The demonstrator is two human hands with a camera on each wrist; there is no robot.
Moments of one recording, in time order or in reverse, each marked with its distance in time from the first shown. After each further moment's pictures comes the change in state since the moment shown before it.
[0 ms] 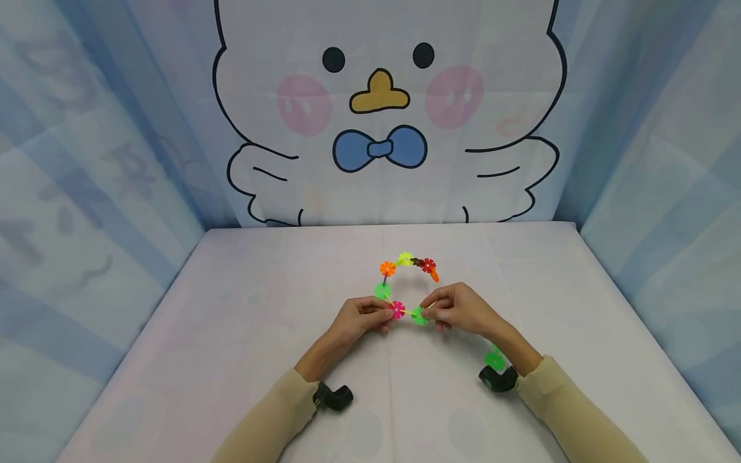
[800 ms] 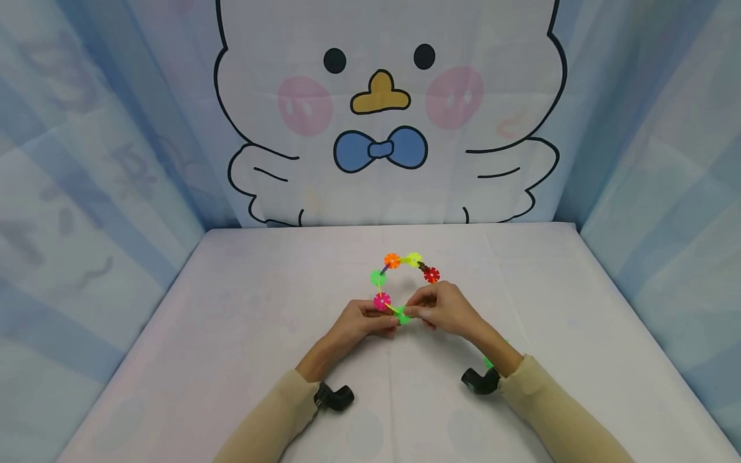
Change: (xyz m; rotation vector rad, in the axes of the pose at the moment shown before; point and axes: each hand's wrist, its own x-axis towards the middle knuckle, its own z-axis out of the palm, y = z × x) left_hand -0.001 0.000 -0.001 0.045 -0.076 -0.012; right_hand 0.008 -0.023 0.024 -0.077 0.093 -0.063
